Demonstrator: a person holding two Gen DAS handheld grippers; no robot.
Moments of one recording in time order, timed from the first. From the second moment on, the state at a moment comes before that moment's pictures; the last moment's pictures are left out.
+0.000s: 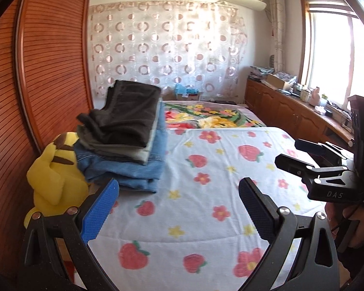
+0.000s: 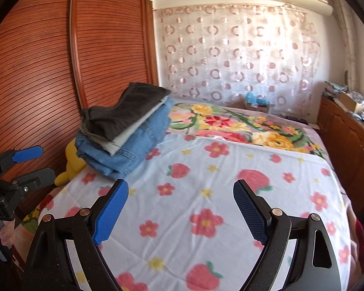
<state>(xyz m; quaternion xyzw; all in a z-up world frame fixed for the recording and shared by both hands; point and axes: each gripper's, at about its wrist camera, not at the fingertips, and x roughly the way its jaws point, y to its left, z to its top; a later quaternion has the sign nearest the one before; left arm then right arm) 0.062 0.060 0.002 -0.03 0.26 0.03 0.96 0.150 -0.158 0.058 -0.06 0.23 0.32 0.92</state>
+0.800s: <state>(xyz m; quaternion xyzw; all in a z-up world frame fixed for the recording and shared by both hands) 0.073 -0.052 0.042 0.01 0.25 -0.06 0.97 0.091 -0.233 0.087 -0.02 0.20 0.21 0.96</state>
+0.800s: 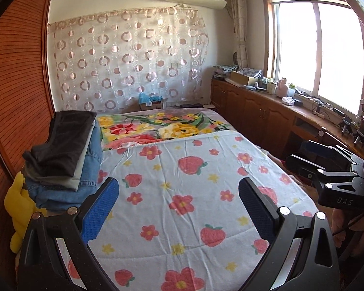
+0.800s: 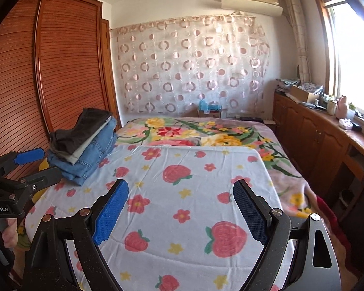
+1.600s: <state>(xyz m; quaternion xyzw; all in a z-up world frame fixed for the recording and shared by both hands) 0.039 -0.037 0.087 0.00 0.19 -0.04 0.98 0.042 -0.241 0.084 -0.01 0.14 0.20 0.97</state>
